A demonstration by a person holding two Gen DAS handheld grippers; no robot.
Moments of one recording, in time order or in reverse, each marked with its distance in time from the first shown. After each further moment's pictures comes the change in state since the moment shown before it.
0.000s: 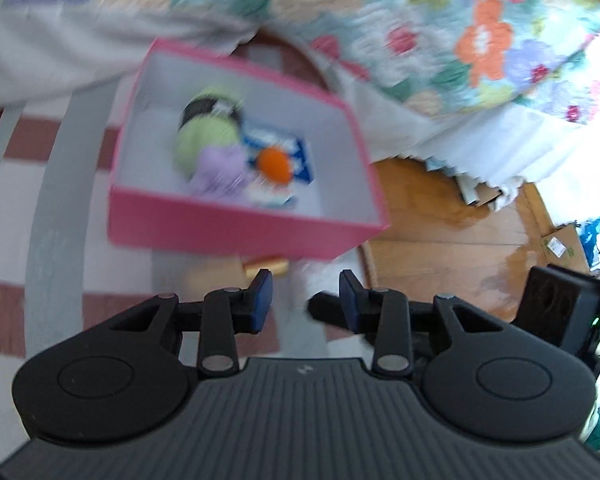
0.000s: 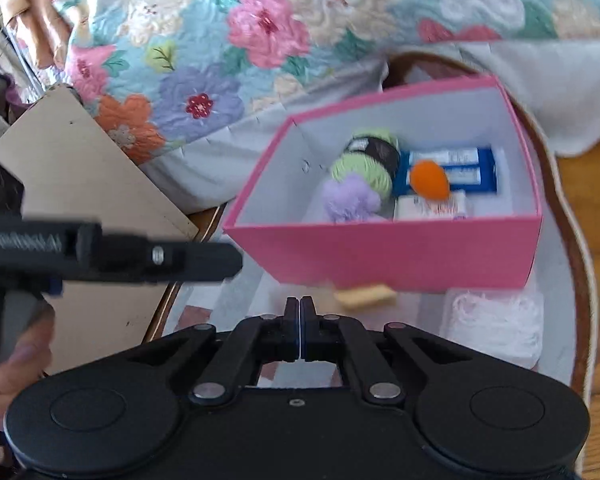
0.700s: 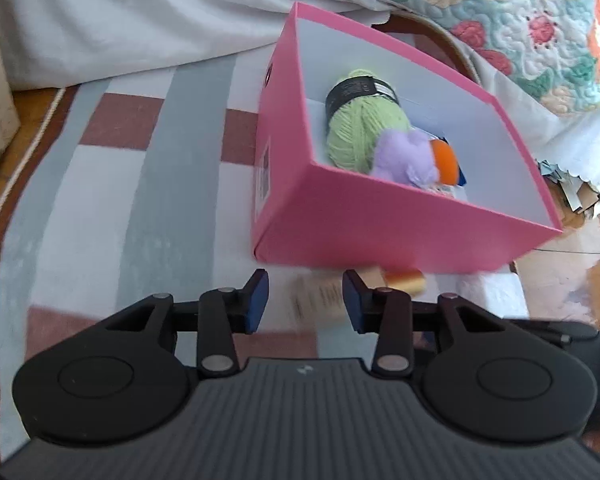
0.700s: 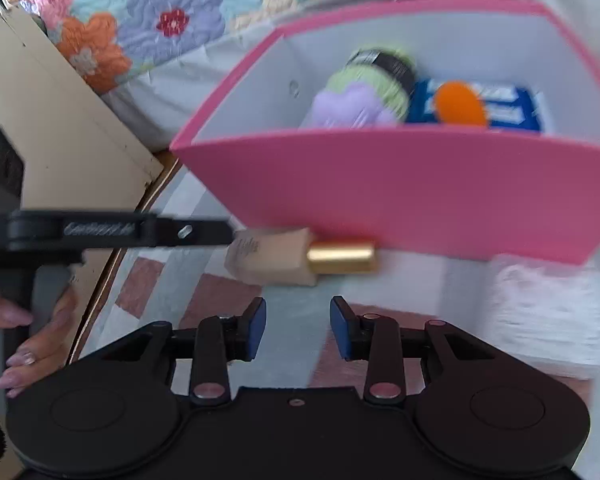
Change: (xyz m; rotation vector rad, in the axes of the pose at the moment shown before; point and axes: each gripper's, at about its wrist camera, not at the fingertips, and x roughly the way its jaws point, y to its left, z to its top) left arm 0.056 0.107 -0.005 0.011 -0.054 0.224; right arm 0.096 -0.001 -0.022 -0.064 0.143 -0.059
